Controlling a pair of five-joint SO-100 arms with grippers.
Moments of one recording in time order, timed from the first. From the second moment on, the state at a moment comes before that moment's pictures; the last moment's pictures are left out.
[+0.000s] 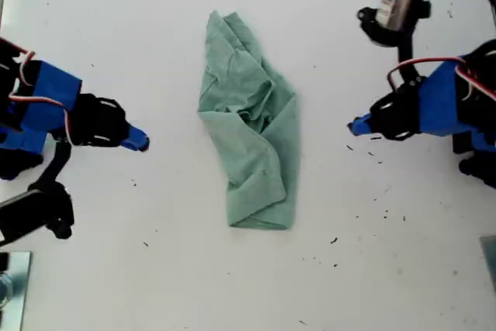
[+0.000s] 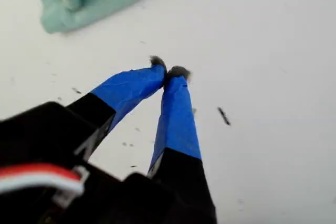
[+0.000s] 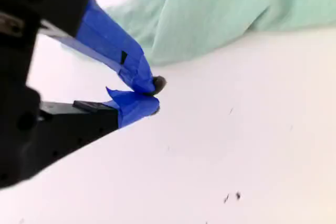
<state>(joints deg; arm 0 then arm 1) -1.8 129.2 123.7 66.4 1.5 7.3 143.1 128.5 70.0 -35.3</state>
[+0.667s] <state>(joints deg) 4.7 70.0 66.9 72.9 7.5 -9.6 93.4 76.1 81.7 -19.7</state>
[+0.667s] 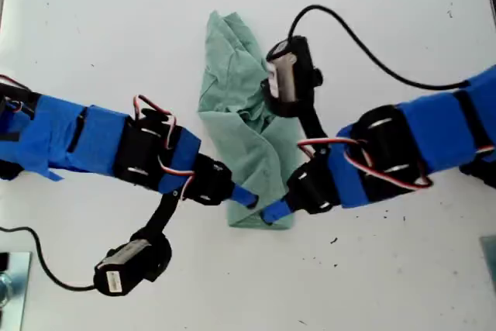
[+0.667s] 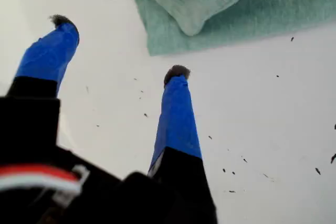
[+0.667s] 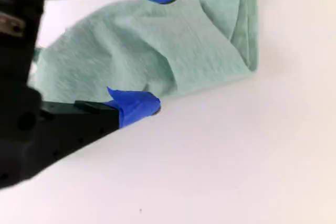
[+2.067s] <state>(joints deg) 17.4 65.5 54.1 62.8 26.2 -20.9 75.7 50.8 74.9 -36.2</state>
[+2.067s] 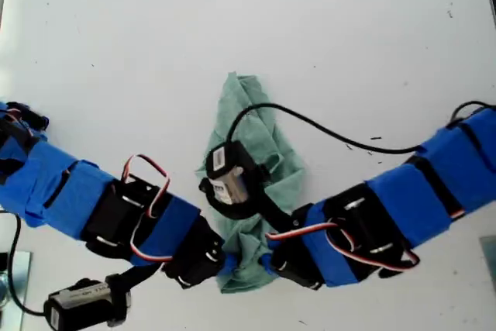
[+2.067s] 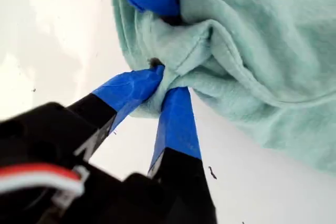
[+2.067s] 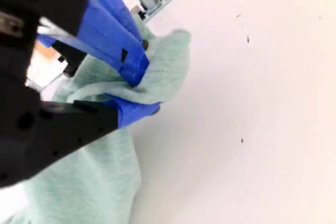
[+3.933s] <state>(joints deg) -20.7 200.3 179.4 55.6 10.9 32.7 199.3 172.4 77.3 -27.1</state>
